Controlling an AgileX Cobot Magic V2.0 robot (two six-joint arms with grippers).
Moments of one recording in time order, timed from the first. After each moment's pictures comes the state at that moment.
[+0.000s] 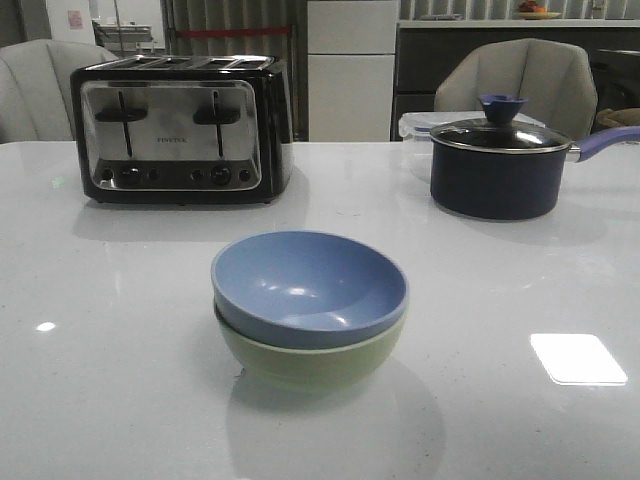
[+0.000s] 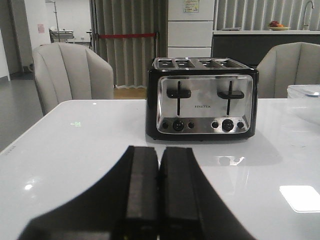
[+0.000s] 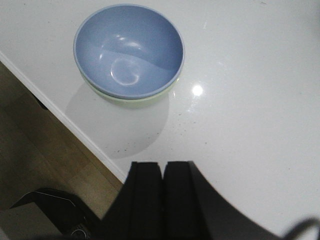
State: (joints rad) left arm -0.08 0.00 0.00 -0.09 0.04 0.10; right arm 0.50 0.74 -0.58 0.21 0.60 -0.29
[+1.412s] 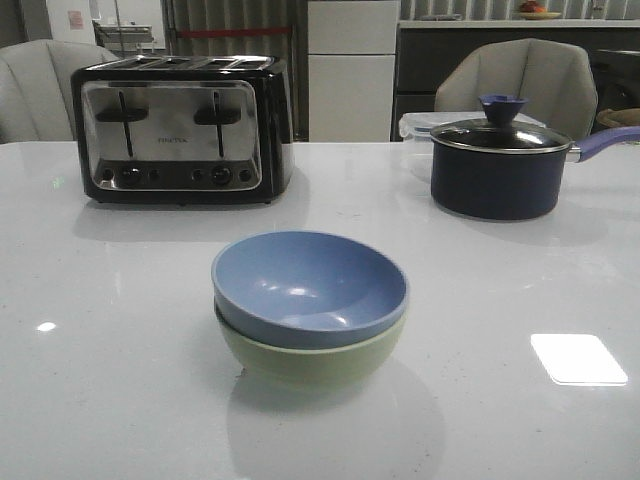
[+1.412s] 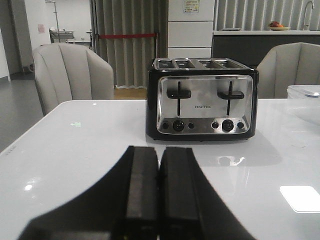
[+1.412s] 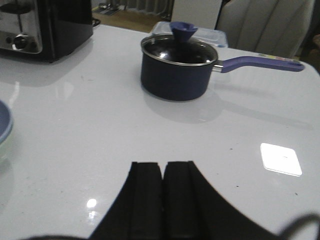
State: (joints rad) left arm -0.08 0.00 0.00 -0.09 0.04 0.10; right arm 0.04 0.12 -0.10 0.21 0.24 -0.29
